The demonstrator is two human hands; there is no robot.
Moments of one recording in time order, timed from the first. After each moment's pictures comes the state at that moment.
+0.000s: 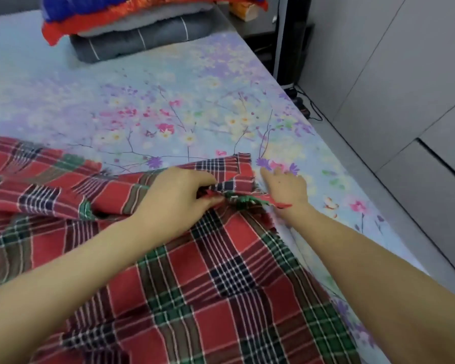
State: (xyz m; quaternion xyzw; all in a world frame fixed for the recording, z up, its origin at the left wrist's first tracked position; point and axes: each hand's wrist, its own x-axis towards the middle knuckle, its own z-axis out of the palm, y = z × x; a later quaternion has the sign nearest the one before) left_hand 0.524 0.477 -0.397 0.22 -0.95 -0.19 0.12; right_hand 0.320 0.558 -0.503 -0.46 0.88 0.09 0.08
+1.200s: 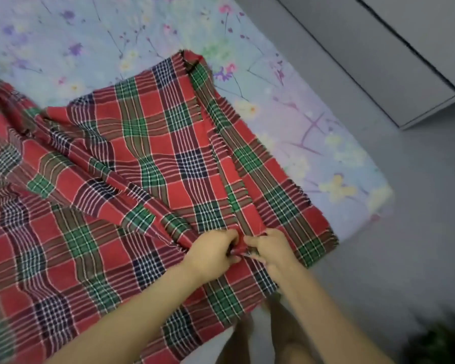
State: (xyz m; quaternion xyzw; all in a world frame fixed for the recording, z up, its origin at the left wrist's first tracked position) left_hand 0.744 1.012 -0.418 0.14 -0.91 -0.29 -0.28; right_hand 0.662 1.120 -0.433 0.24 0.65 -0.50 0.53
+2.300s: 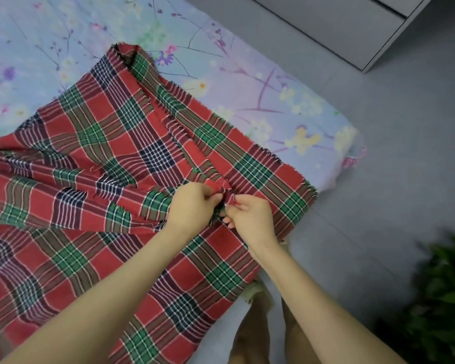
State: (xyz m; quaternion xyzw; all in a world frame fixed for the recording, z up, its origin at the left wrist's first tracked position) left_hand 0.710 1.021 -0.392 0.24 -0.91 -0.30 -0.17; right_hand 0.694 1.141 -0.417 0.14 0.71 -0.58 0.37
